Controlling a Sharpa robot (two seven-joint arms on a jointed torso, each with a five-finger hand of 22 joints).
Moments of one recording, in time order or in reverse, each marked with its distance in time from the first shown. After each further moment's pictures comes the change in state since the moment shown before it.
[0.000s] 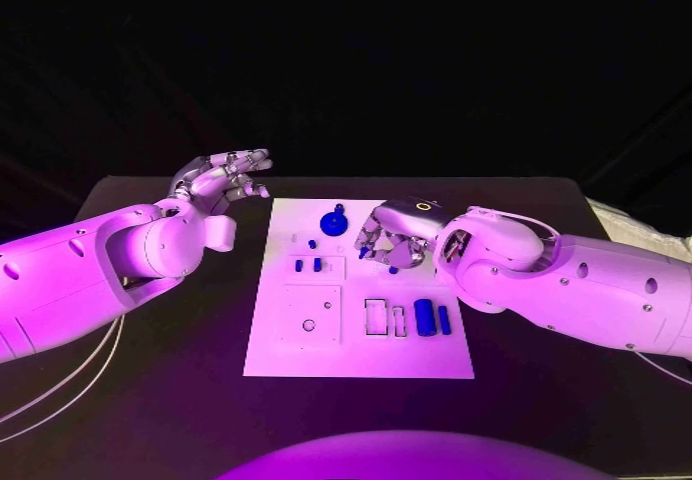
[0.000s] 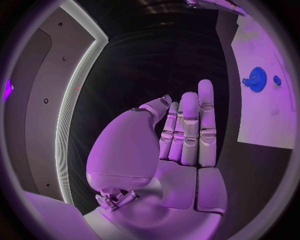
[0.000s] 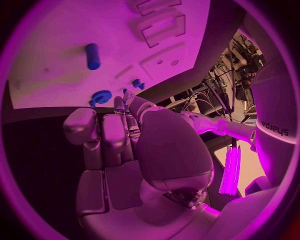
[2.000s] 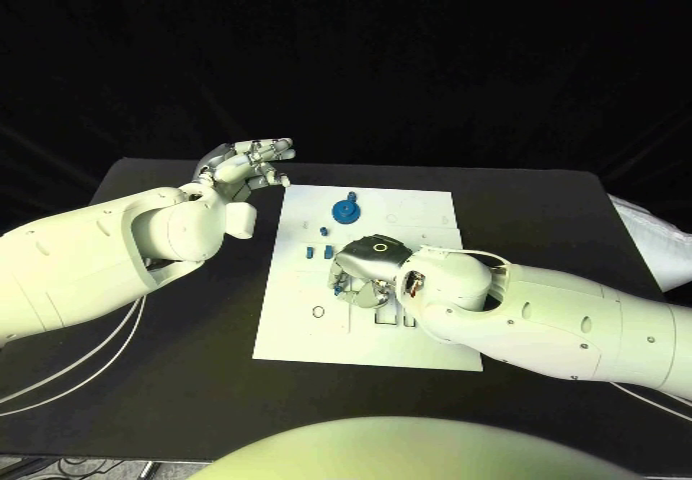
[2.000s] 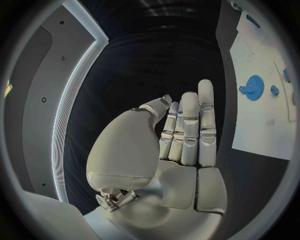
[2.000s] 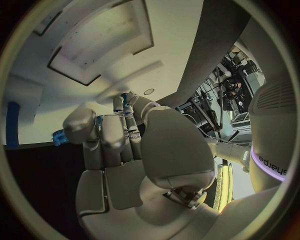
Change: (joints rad) left arm -0.005 0.013 -0.002 0.004 0.000 0.015 -0.020; left_hand 0.000 0.000 0.000 -0.005 0.000 0.000 0.000 0.000 0.000 0.000 0.000 0.006 0.000 -0.003 0.004 0.000 -0.002 0.000 0.000 0.000 -0.004 -0.002; right arm -0.114 0.177 -0.018 -0.060 -0.171 0.095 -0.015; right_hand -0.086 -0.051 0.029 -0.018 0.012 -0.073 0.040 -0.008 -0.011 -0.091 0.039 -0.040 0.001 0.000 0.018 0.004 -0.020 0.000 -0.011 0.018 0.000 -0.018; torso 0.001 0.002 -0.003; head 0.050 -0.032
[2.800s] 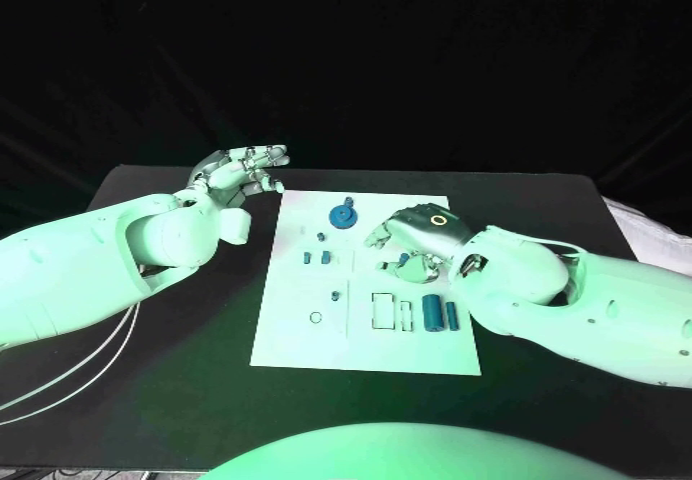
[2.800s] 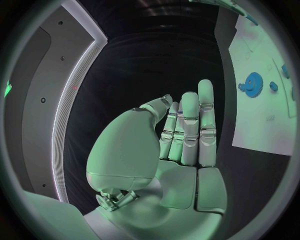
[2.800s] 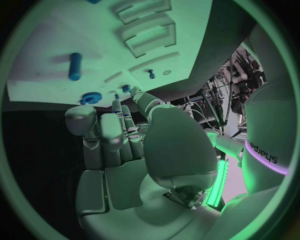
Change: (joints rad) left arm 0.000 -0.005 0.000 -0.009 -0.002 0.003 -0.007; left_hand 0.009 -0.002 -0.002 -0.007 0.000 0.000 0.000 0.004 0.000 -0.003 0.003 0.000 0.000 -0.003 -0.003 0.000 -0.001 0.000 0.000 0.000 -0.004 -0.001; right arm 0.060 -0.240 0.027 0.160 -0.040 -0.151 -0.051; right_hand -0.019 -0.041 -0.047 -0.013 0.000 -0.075 -0.006 0.008 0.001 -0.047 -0.002 0.074 0.004 -0.004 0.011 -0.014 -0.040 0.016 -0.025 0.010 -0.040 -0.048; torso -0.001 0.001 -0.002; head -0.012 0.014
